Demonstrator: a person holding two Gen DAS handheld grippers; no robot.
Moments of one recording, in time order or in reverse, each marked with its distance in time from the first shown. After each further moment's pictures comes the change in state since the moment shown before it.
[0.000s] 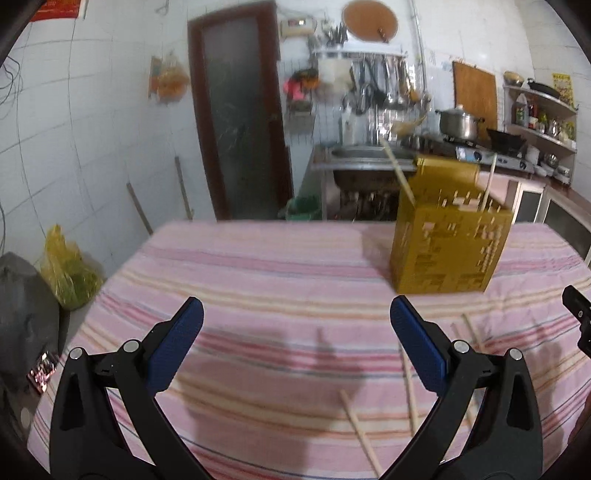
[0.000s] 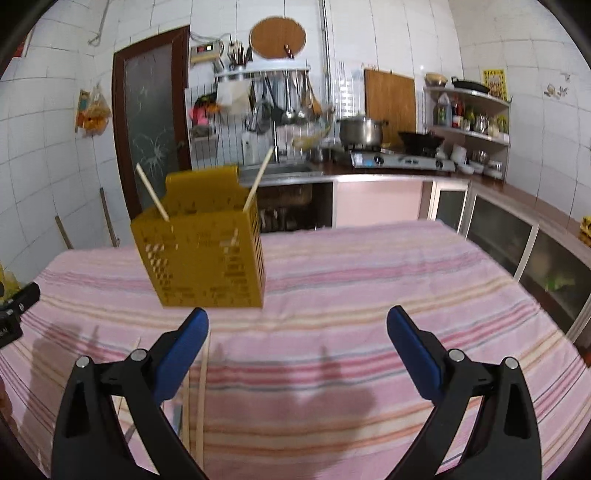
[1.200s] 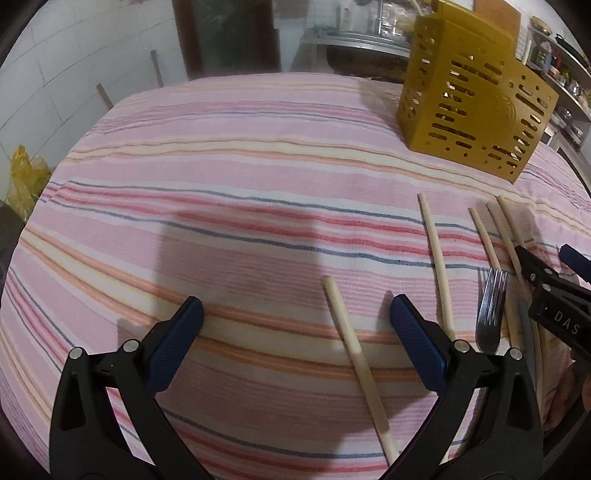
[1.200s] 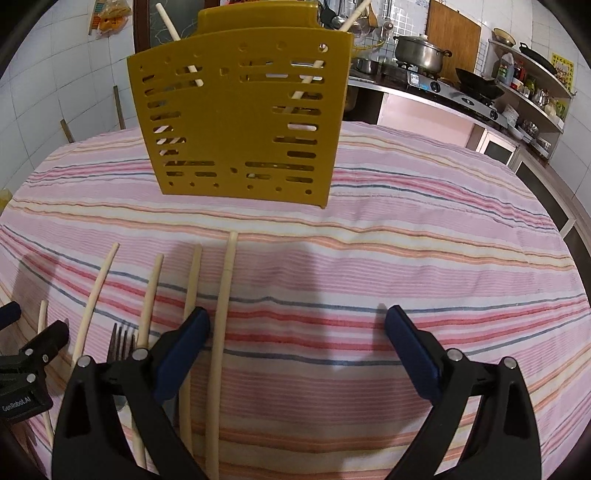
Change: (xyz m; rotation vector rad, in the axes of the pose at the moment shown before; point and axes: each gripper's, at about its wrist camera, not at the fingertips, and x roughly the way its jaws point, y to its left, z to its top) left arm 0.083 -0.022 -0.072 -0.034 0.449 -0.055; right arm 0.092 0.064 -0.042 -0.174 0.370 0.041
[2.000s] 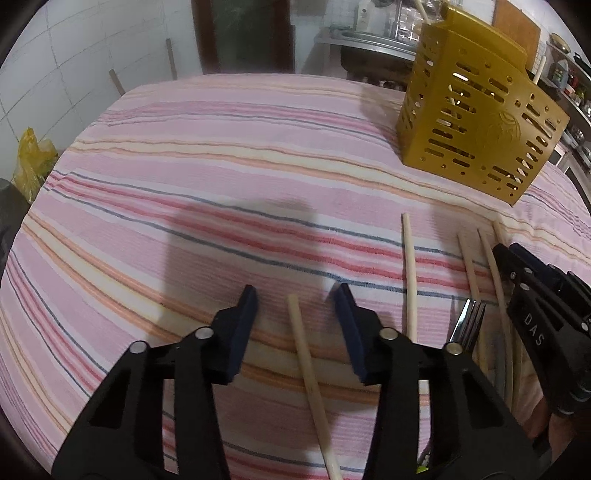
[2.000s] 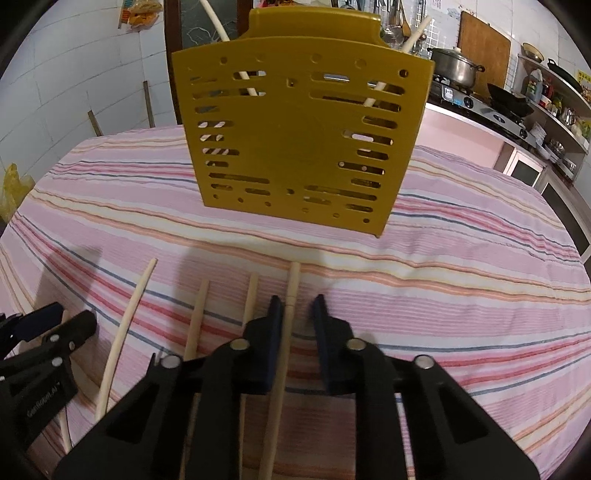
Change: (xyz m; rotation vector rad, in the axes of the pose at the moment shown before) left arm -0.006 -0.014 0.009 -0.070 0.008 0.011; right arm 0.005 0.027 0.014 -0.070 -0.021 0.092
